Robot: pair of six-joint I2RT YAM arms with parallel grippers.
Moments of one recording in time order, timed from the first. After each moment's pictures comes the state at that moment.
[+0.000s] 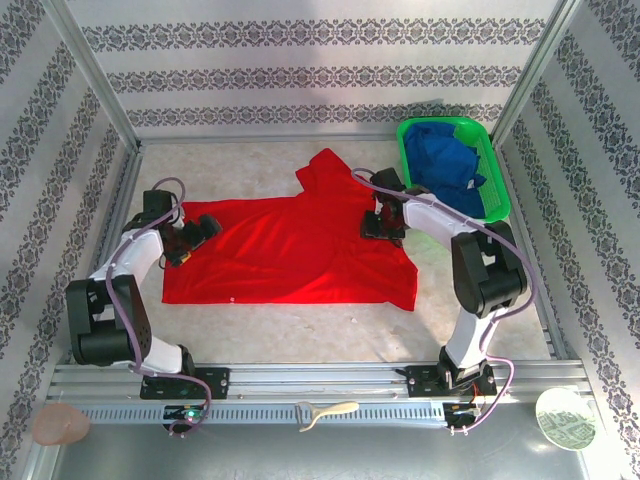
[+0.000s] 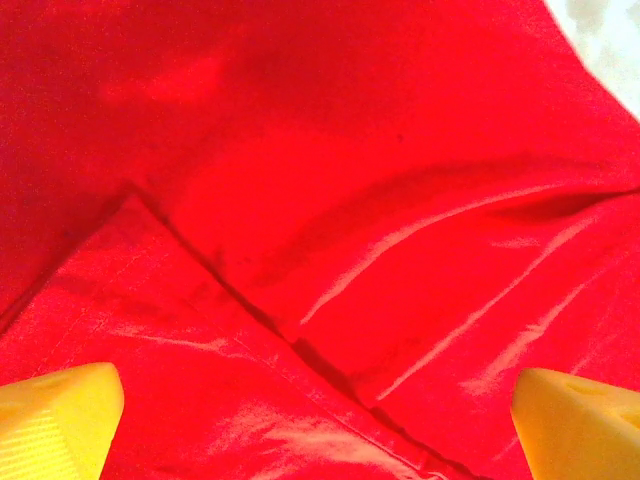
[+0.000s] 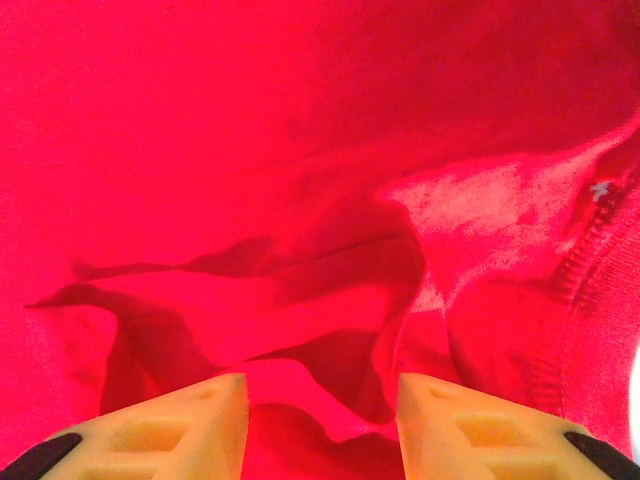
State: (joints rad) left arm 0.18 1.47 0.89 -0.55 0.30 -0.52; right arm 0.34 1.82 1.24 -0.67 -0.09 0.41
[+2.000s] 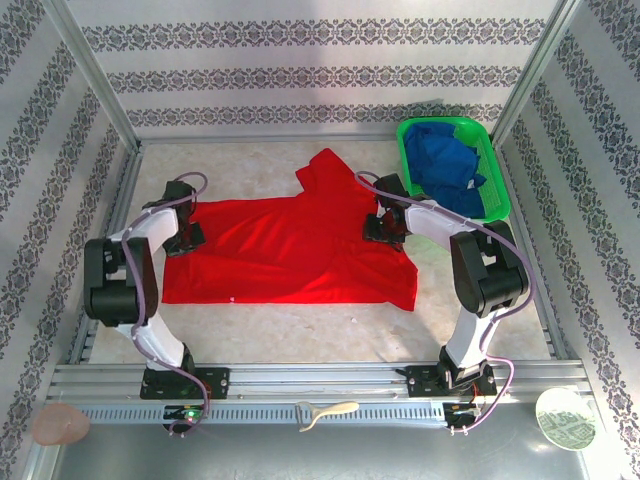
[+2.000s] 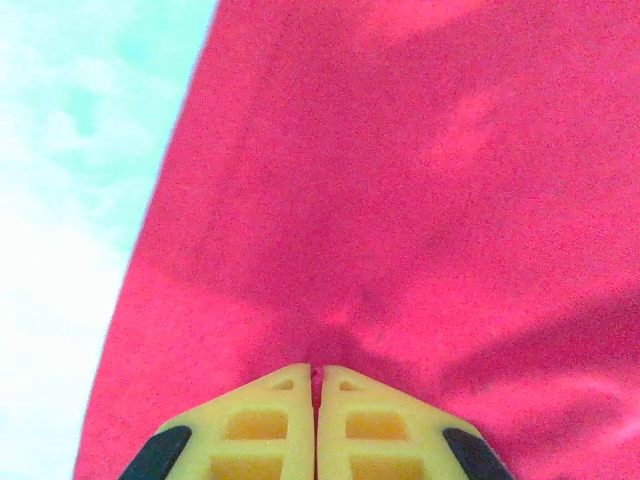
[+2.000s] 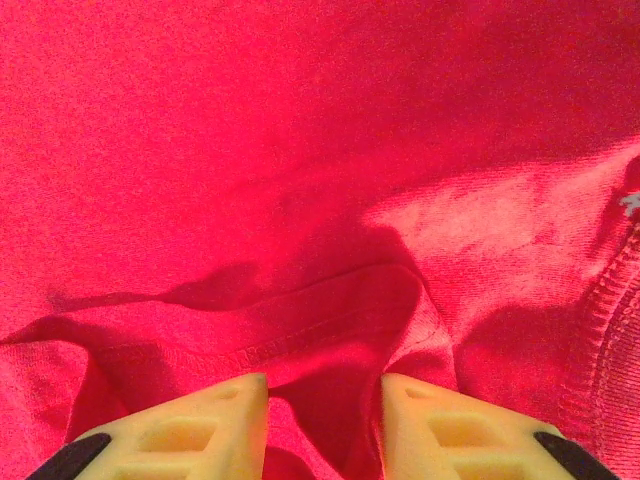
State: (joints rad) left arm 0.10 1.67 1.05 -0.67 -0.17 -0.35; right arm 0.32 1.81 1.15 -0.54 -0.12 0.44
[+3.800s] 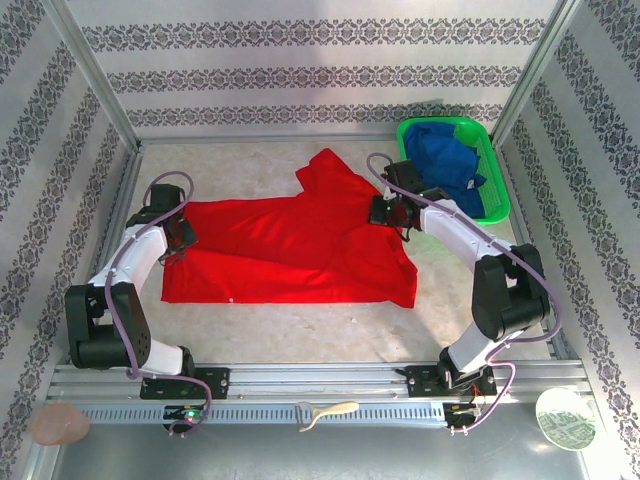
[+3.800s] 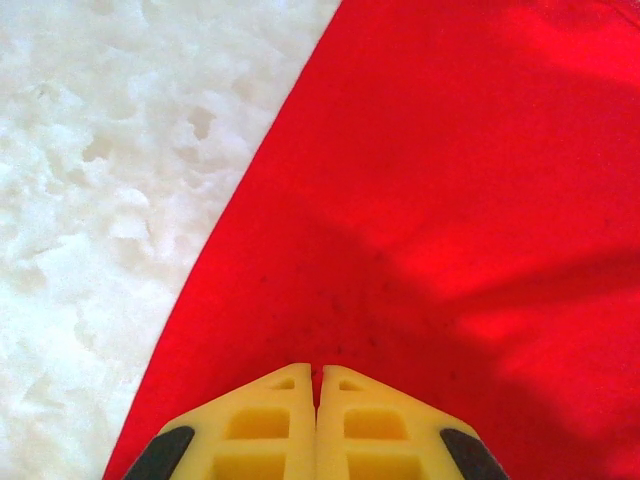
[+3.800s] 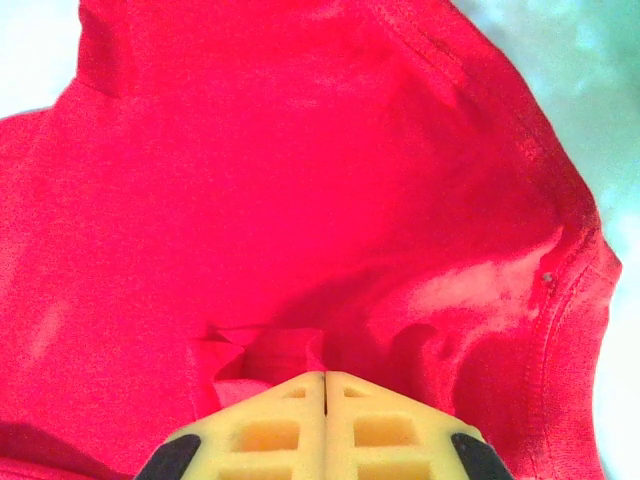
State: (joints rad) left arm 0.12 1.43 0.96 -0.67 -0.19 -0.43; right arm 0.32 1.63 1.19 -0.53 -0.12 0.45
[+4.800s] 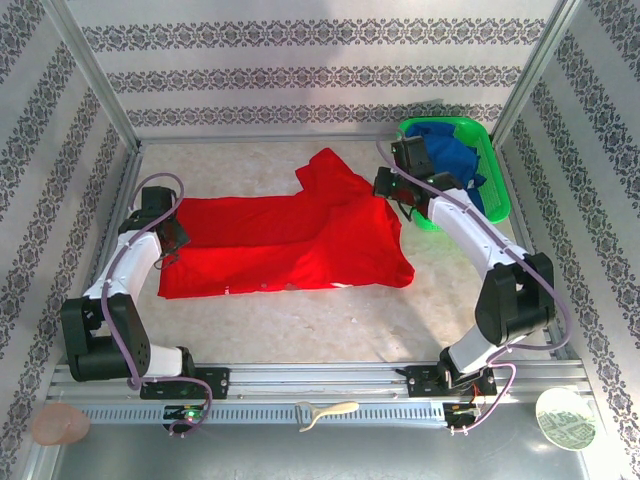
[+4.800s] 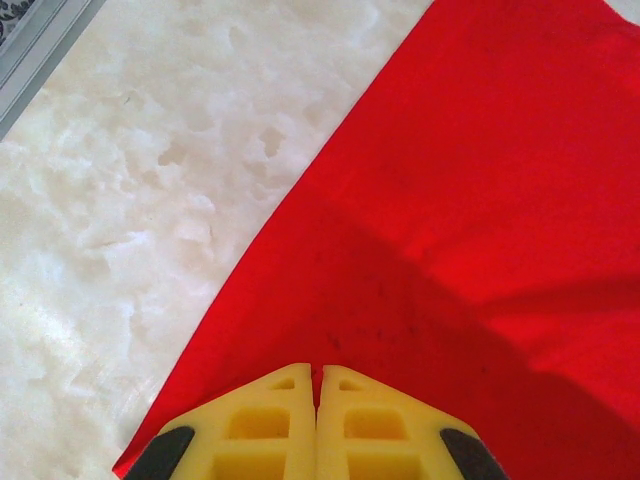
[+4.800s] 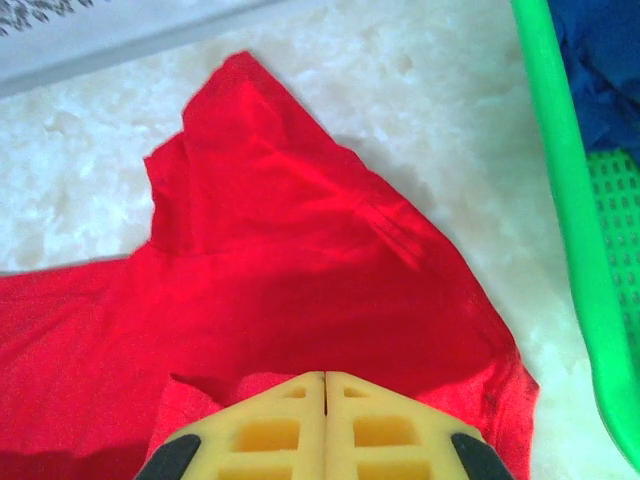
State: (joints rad) left arm 0.16 1.38 0.94 -0.67 -0.23 -0.48; right arm 0.30 1.61 1.35 -0.52 0.00 0.47
